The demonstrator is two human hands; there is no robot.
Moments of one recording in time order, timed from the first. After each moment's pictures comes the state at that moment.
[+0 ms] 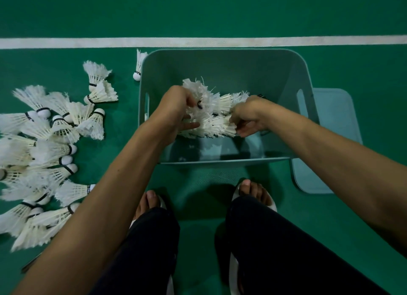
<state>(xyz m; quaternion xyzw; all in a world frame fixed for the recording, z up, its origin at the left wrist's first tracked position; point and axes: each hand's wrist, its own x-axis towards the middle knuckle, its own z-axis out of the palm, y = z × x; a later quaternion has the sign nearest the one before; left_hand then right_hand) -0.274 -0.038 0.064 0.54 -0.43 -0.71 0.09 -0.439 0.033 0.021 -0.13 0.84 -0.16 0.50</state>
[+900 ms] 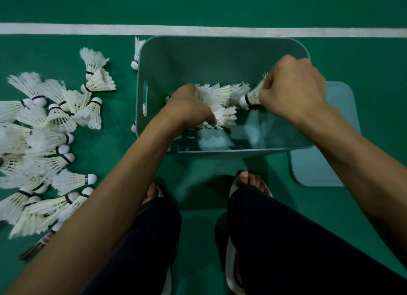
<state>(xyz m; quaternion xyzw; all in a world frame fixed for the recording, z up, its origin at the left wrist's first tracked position) -0.277 -0.029 0.051 0.51 -0.67 -0.53 -0.07 -0.436 0.080 0.100 -0.40 0.92 -0.02 0.07</state>
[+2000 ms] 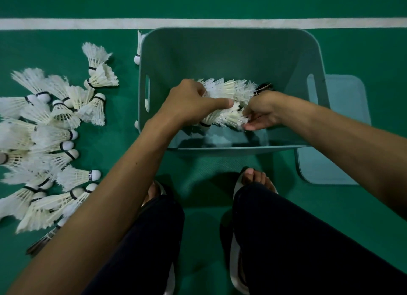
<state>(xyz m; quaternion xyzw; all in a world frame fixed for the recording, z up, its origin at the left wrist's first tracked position) -0.272 -0.032 0.043 0.46 -0.73 -0.50 -0.02 -0.448 0.054 0.005 -0.06 0.81 -0.16 0.56</state>
